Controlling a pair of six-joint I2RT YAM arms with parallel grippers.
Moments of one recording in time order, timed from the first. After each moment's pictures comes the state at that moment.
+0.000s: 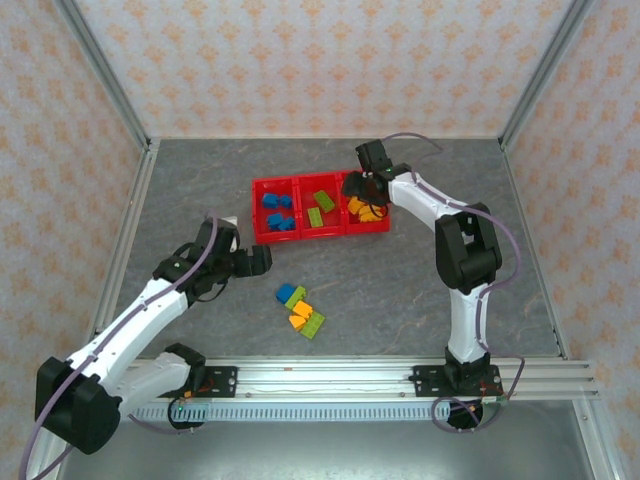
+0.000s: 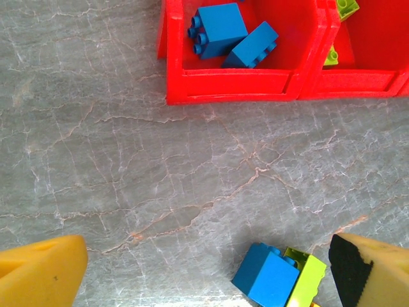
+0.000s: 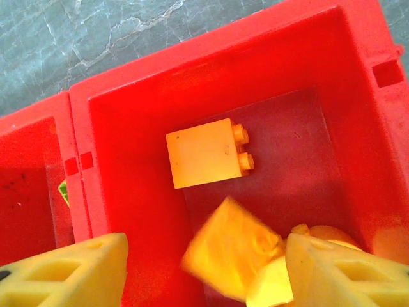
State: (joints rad) left arm -0.38 0.99 0.73 -0.62 -0.03 -0.52; right arm 0.41 2.04 1.61 -0.53 0.00 0.61
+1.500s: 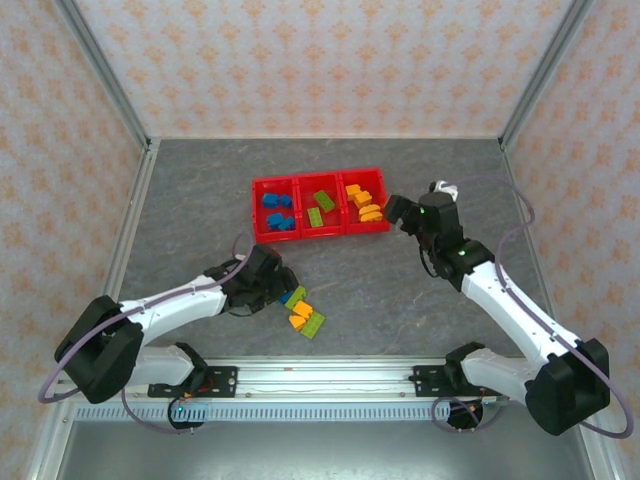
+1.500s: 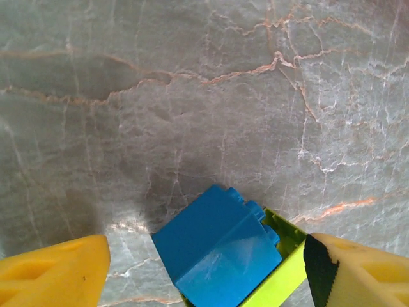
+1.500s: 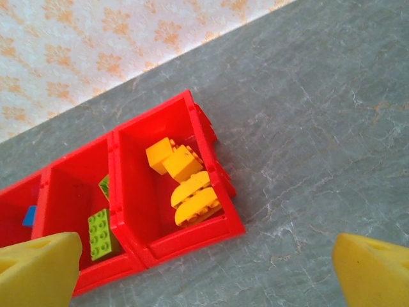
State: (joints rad) left arm -0.64 1.27 0.58 -0.38 0.00 -1.19; right arm 0.41 1.08 0.81 -0.28 0.25 0.63
